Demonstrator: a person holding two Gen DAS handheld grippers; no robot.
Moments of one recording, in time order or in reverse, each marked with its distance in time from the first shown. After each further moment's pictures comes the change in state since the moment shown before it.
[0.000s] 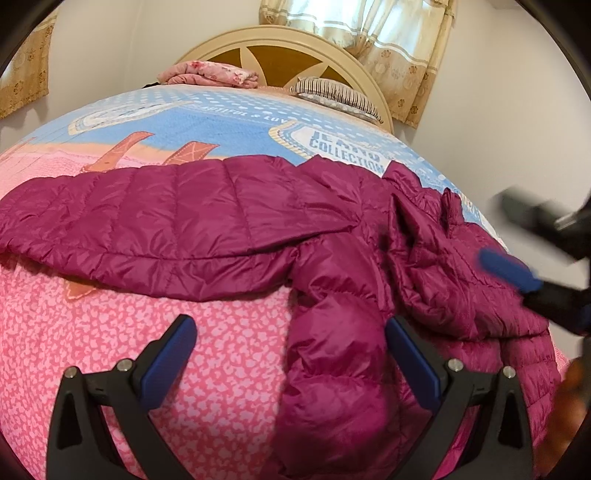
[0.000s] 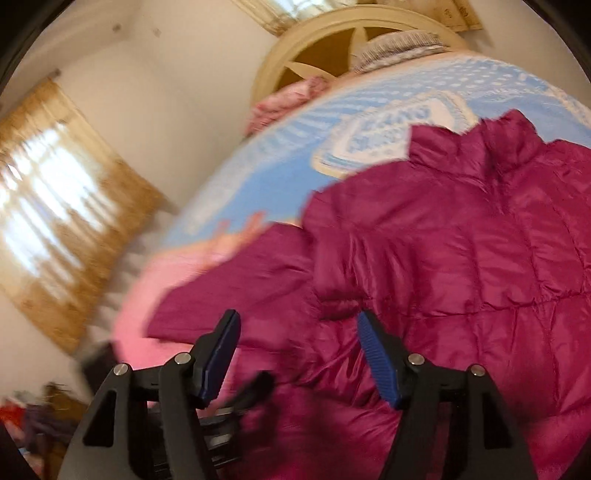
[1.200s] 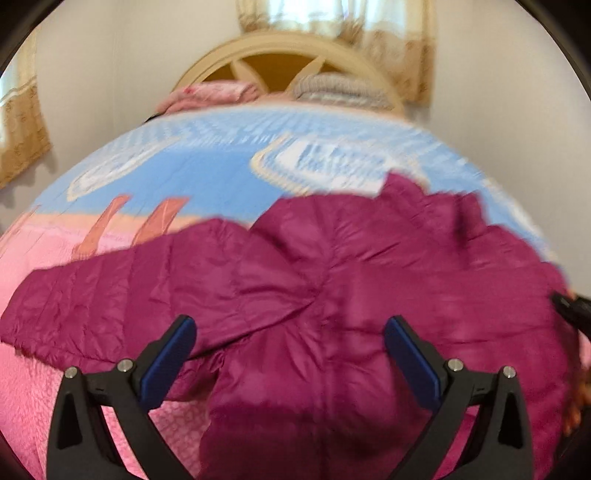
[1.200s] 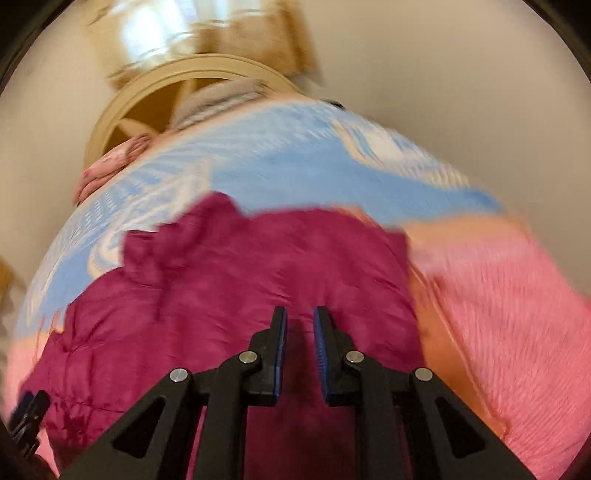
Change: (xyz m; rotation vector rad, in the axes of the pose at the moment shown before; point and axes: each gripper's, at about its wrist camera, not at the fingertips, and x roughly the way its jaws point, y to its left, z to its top) left arm 0.043 -0.079 0.052 0.130 0.027 0.225; right arm -0.087 -0.182 0.034 0.234 -0.129 -0.730
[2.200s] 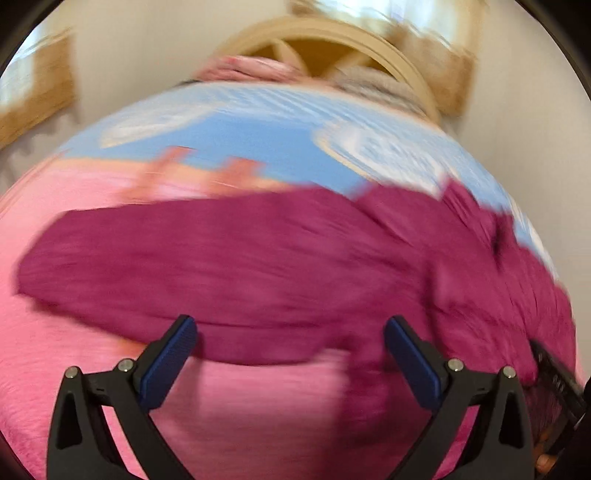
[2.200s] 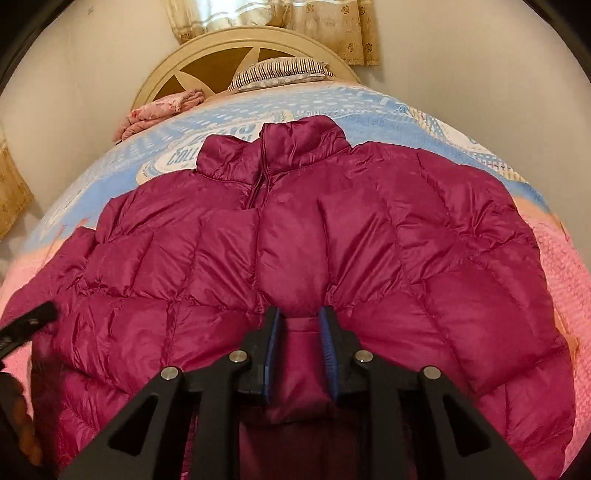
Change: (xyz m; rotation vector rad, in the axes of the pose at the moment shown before) left arm -0.032 0.113 -0.021 -0.203 0.010 0.002; right arm -0.007 0.095 -0.074 -0.273 0.002 0.082
